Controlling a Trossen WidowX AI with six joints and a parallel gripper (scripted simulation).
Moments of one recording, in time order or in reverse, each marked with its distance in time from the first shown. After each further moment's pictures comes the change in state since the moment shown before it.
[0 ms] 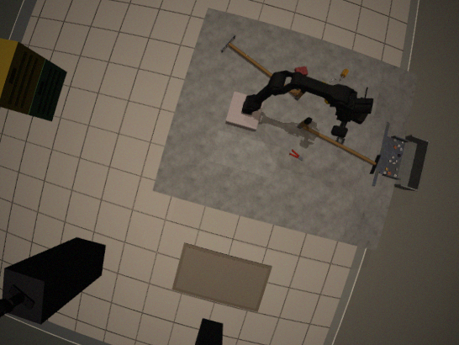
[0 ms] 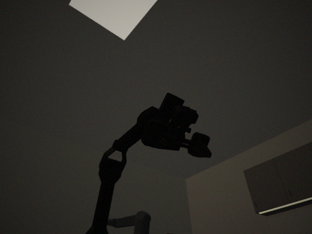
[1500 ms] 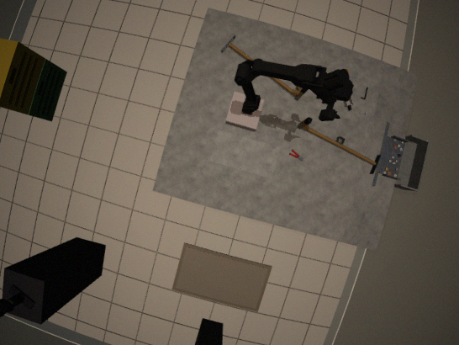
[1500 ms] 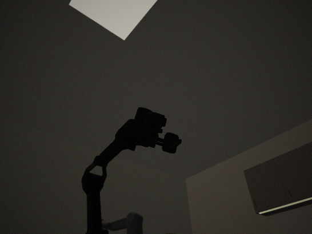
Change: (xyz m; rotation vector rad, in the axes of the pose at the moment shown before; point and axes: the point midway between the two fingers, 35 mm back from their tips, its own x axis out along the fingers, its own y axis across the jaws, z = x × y) arm -0.135 0.008 -0.023 -0.070 -0.350 0.048
